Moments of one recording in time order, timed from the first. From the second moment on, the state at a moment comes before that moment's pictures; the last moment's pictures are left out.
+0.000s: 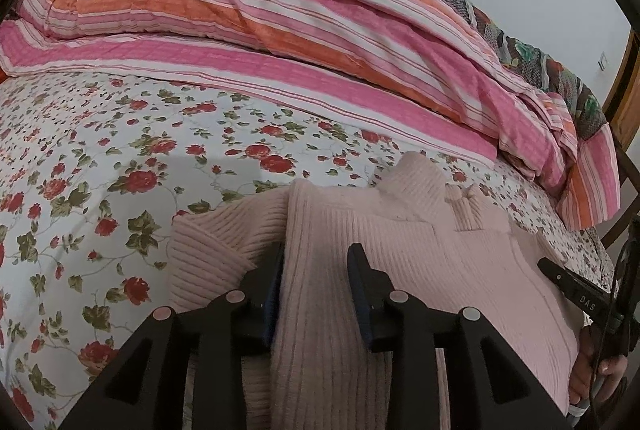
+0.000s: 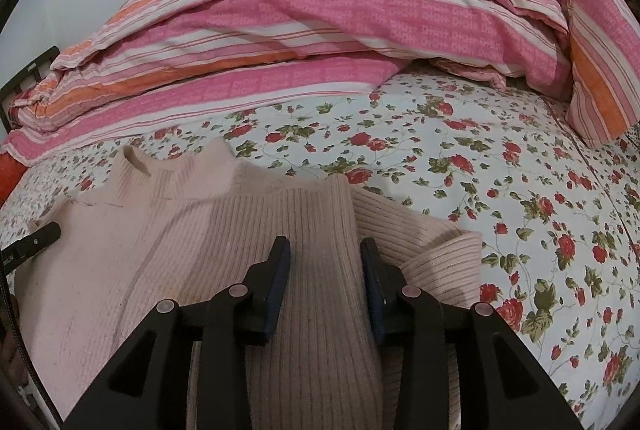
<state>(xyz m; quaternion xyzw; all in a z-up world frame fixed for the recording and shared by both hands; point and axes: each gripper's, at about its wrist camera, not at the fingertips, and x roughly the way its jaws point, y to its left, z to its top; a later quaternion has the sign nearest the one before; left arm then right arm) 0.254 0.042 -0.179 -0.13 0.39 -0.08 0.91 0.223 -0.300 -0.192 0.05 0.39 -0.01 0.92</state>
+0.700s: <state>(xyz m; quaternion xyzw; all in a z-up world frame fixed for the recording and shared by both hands) 0.243 0.074 -0.159 -0.18 0.33 -0.09 0.92 0.187 -0.288 -0.143 0.06 0.31 0.01 0.95</state>
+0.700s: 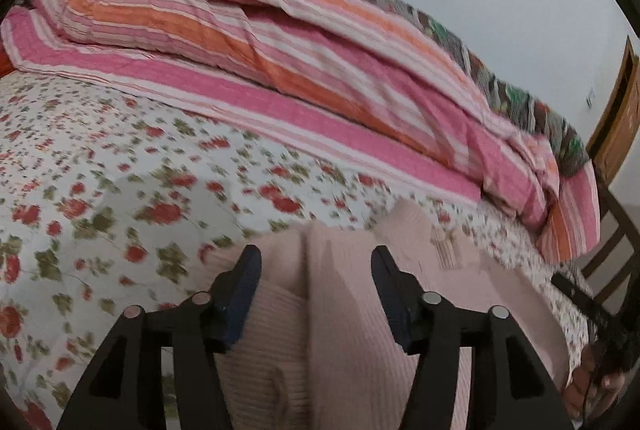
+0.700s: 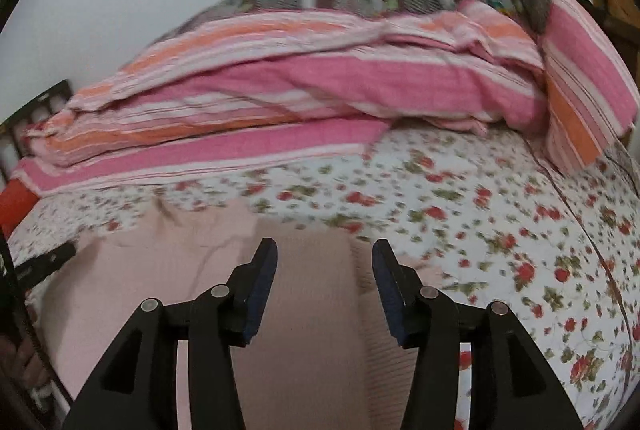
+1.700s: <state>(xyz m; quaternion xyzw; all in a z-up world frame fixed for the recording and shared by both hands) 0.217 0.134 -0.170 -0.17 0.34 -0.08 0.92 0.283 -0.174 -0.194 0.01 0.47 0.01 0.88</state>
